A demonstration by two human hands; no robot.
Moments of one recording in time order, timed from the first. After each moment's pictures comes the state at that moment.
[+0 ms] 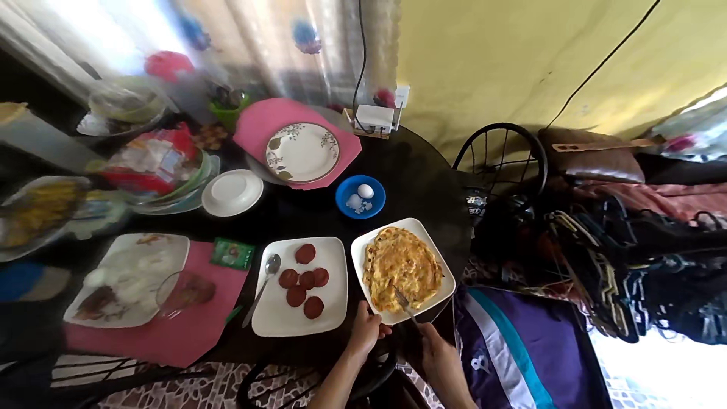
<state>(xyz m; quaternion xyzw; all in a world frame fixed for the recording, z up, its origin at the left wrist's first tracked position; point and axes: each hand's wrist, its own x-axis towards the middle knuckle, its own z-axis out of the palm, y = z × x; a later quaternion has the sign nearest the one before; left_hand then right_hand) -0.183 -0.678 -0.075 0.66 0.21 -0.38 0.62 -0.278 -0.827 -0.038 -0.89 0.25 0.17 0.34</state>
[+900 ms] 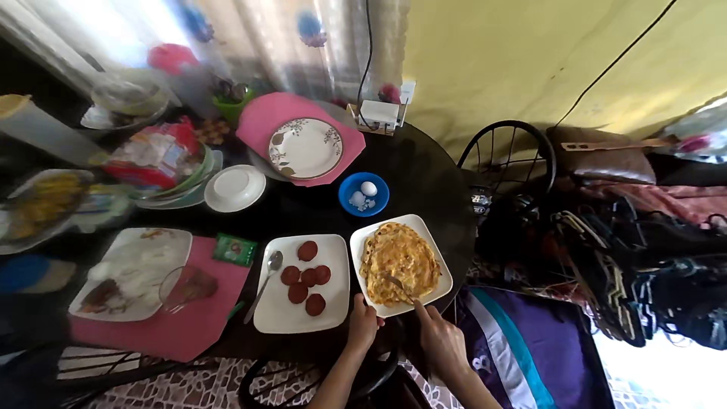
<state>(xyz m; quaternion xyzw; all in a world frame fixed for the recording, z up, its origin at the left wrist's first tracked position) -0.176 -0.675 -0.077 0.72 0.19 -0.32 0.59 -0.250 -0.833 -0.047 -0.99 0.08 -0.01 0.12</state>
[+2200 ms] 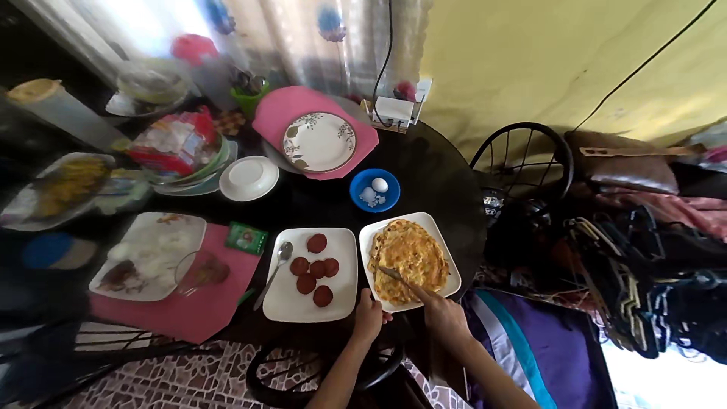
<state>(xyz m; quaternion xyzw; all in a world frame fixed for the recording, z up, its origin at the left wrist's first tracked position) -0.175 -0.673 -0.076 0.69 0.21 -0.34 0.61 -0.199 -0.848 -0.025 -0.95 0.06 0.29 0.13</state>
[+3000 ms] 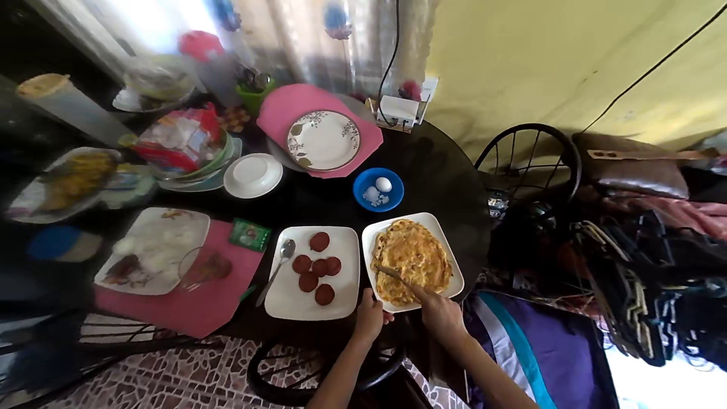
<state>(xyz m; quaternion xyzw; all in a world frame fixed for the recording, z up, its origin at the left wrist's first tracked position) -0.173 -0.673 -0.075 0.68 0.22 -0.35 0.61 -0.190 -0.842 -0.028 -0.95 0.05 0.30 0.13</state>
